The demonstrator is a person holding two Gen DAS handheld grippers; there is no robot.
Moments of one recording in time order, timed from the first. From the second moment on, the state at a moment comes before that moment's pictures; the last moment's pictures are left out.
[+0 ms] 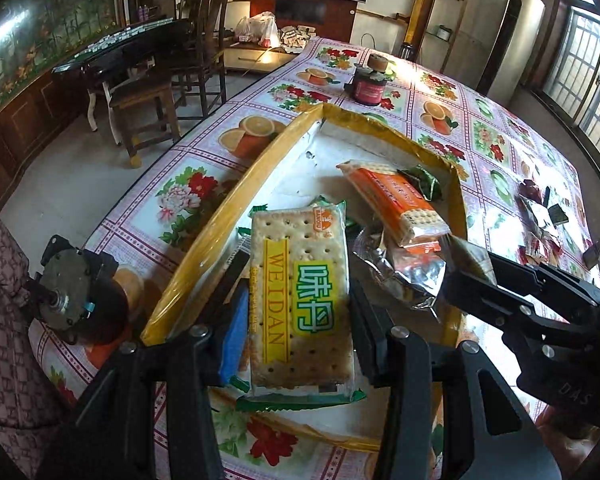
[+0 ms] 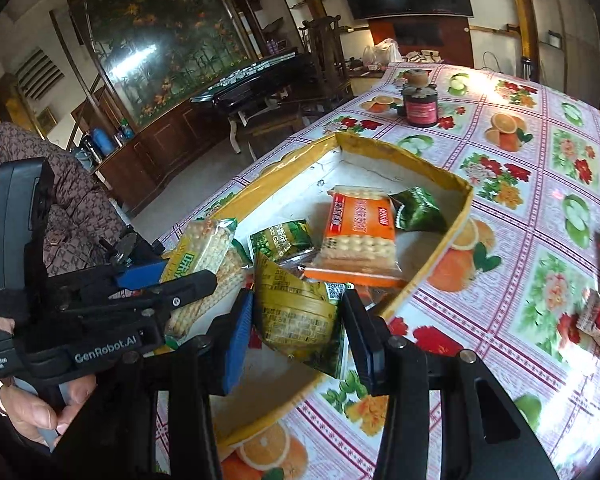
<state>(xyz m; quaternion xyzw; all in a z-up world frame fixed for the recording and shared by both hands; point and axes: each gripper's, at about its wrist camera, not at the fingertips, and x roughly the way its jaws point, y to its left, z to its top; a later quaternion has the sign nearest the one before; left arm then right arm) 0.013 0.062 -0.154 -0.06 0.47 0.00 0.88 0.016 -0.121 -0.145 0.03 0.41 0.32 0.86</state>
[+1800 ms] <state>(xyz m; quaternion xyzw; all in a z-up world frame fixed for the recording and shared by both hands) 0.005 0.012 -0.139 -0.04 0.46 -0.03 0.89 -0.010 -0.242 -0.156 0.10 0.41 0.22 0.88</state>
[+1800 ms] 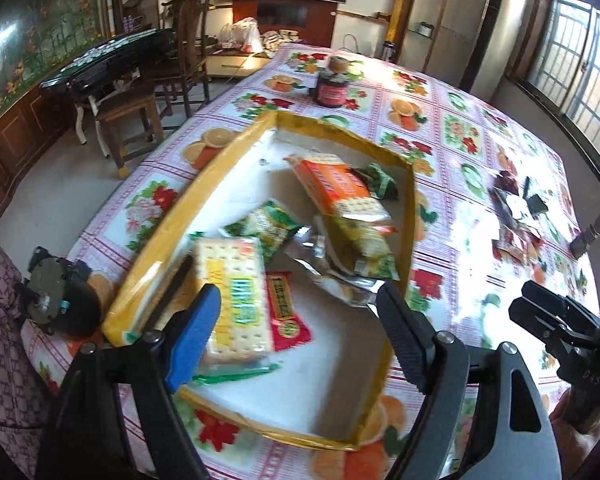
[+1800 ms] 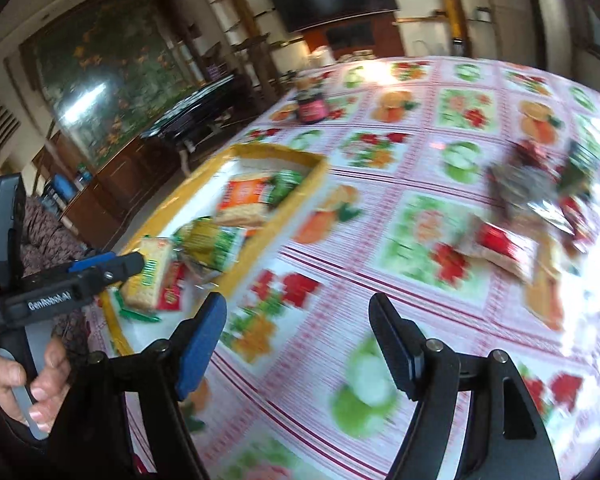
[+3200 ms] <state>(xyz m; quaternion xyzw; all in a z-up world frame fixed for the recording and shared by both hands) 0.062 -0.199 -0.163 0.06 0.52 -0.20 0.83 -0.019 -0.433 -0.163 0.21 0.38 0.04 0.90</state>
